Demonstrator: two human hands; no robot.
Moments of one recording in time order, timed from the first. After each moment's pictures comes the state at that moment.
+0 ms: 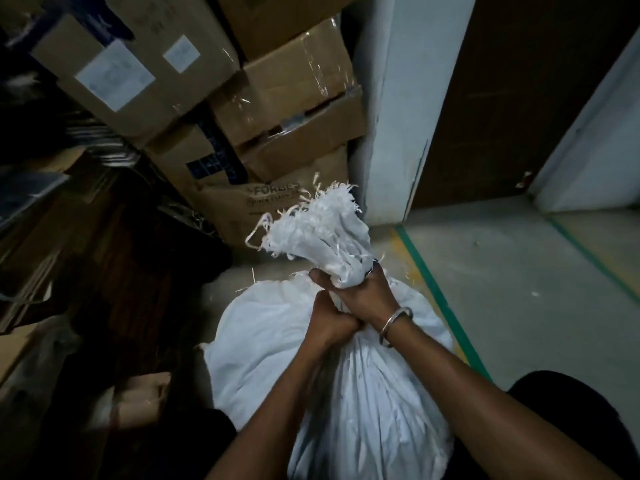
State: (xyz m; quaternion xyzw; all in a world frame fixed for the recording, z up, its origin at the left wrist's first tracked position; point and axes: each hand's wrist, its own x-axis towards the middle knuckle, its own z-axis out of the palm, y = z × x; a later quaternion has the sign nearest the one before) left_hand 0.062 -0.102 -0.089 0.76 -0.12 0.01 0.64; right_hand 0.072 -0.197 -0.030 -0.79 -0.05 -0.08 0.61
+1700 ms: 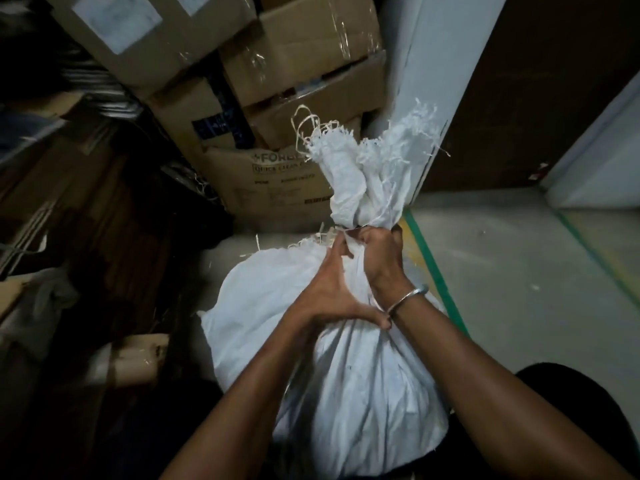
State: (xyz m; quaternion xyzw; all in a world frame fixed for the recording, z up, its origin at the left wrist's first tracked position) left_hand 0.082 -0.085 -0.083 0.82 -0.16 -0.06 0.55; right_hand 0.085 -0.183 -0.004 -0.64 0.16 -0.07 0.74
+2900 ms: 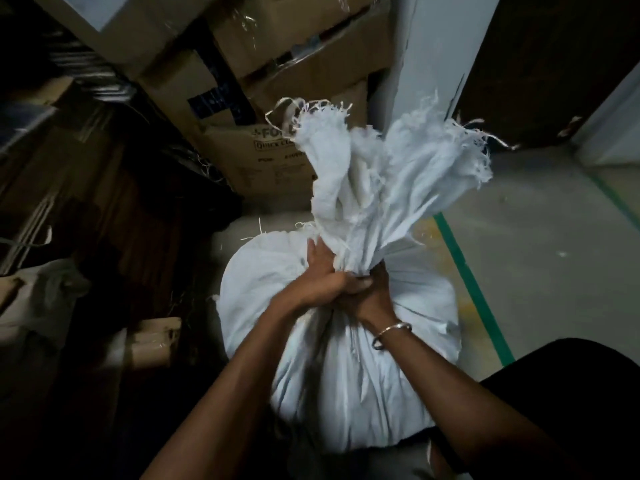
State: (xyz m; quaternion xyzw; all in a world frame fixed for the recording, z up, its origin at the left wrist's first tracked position) left_hand 0.063 -0.076 -0.080 0.84 -0.04 -0.12 0.53; right_hand 0.060 -0.184 -0.138 -0.66 0.14 -0.04 0.74
